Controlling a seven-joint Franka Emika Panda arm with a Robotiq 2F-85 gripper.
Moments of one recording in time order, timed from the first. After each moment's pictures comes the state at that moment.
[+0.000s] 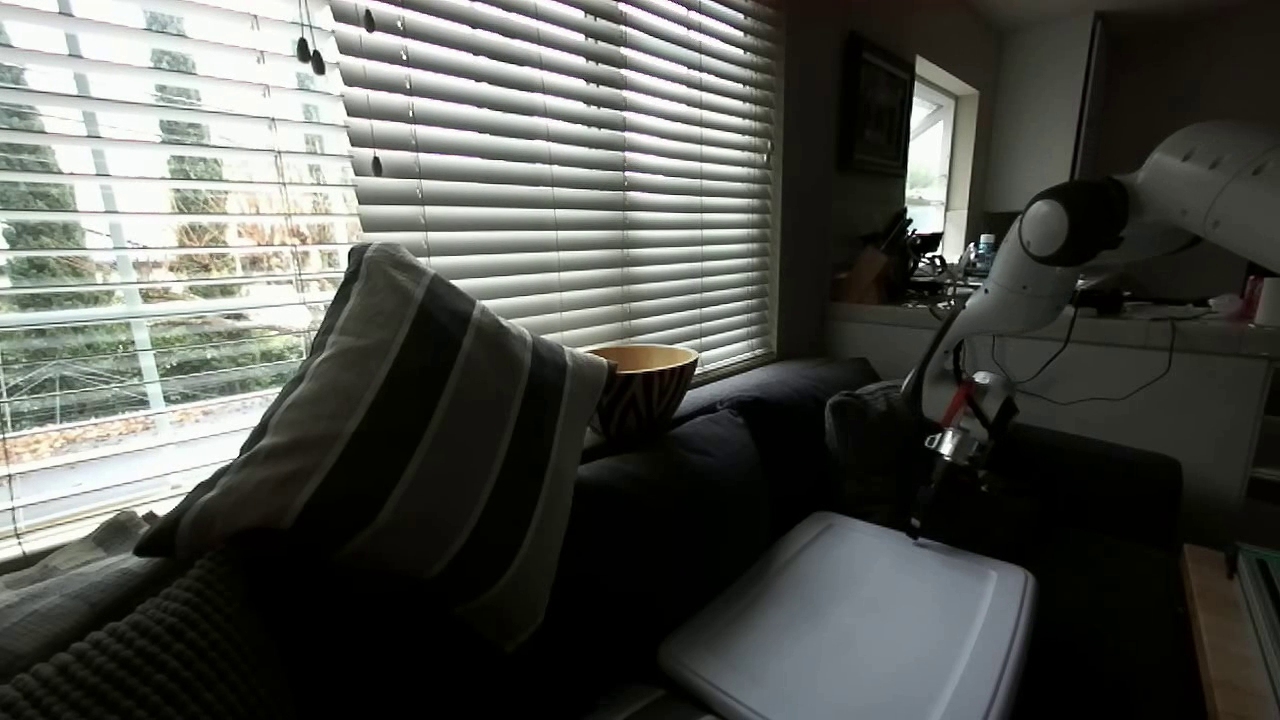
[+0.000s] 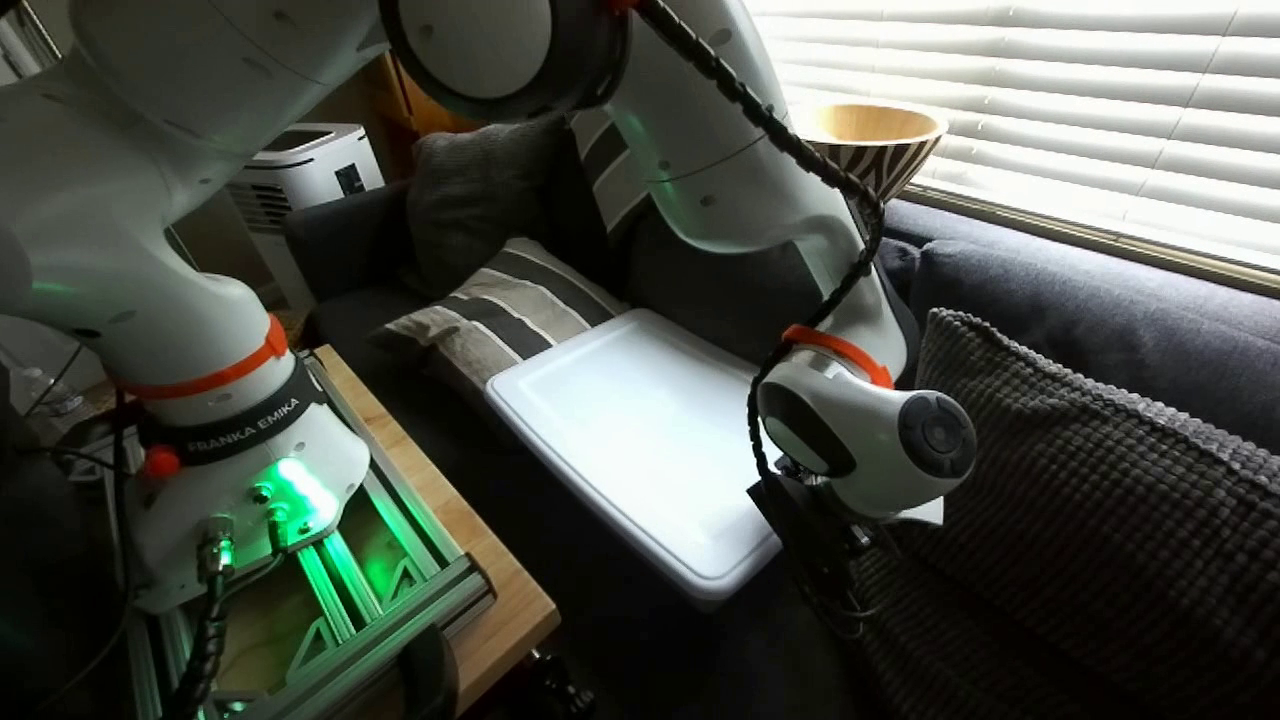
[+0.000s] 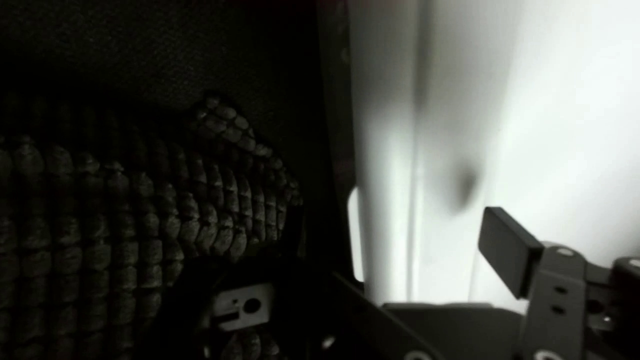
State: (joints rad) arm -0.67 1.09 -0.09 -1.66 0.88 2.44 -1.32
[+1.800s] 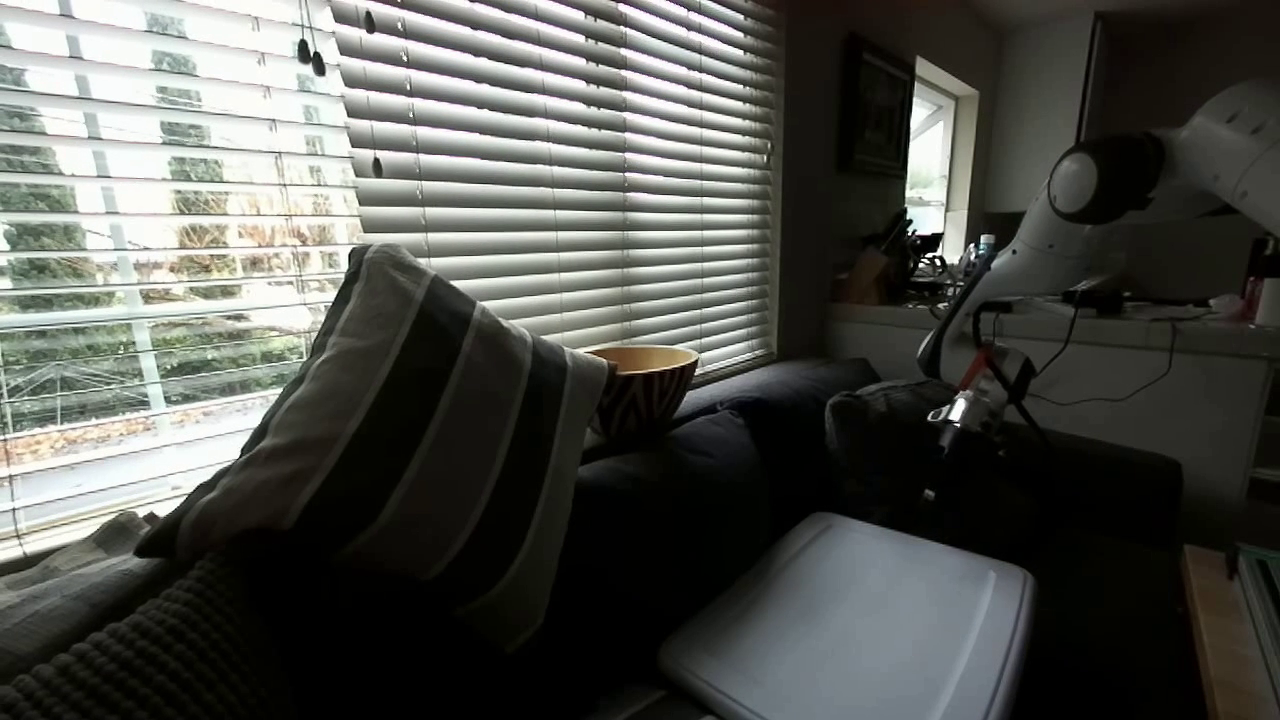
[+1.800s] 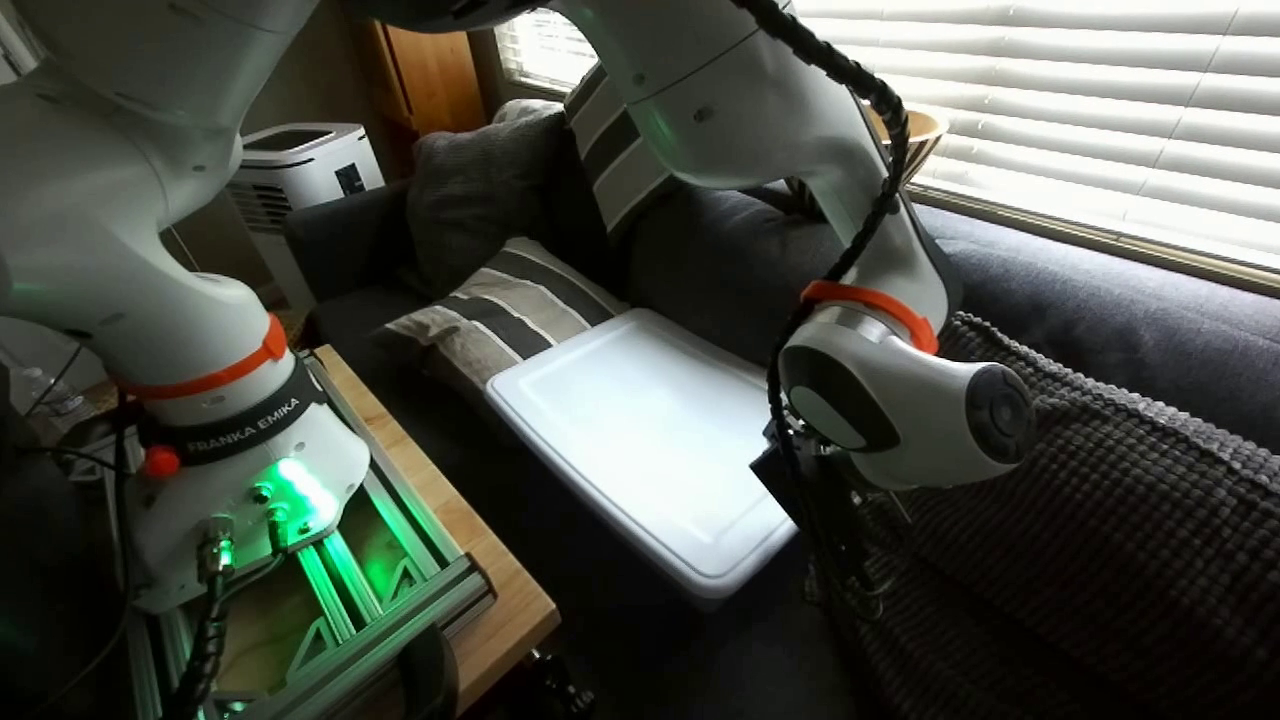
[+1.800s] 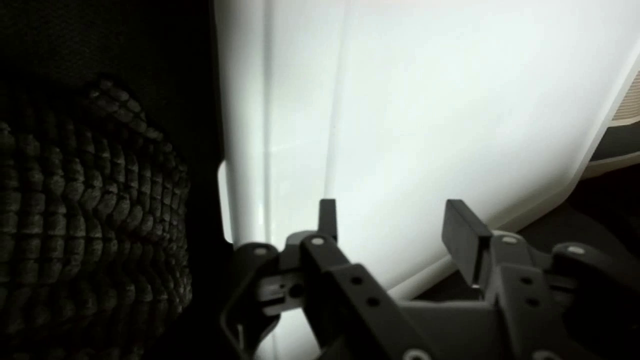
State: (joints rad) arm -0.75 0.92 -0.07 -1.74 0.76 2.17 -1.38
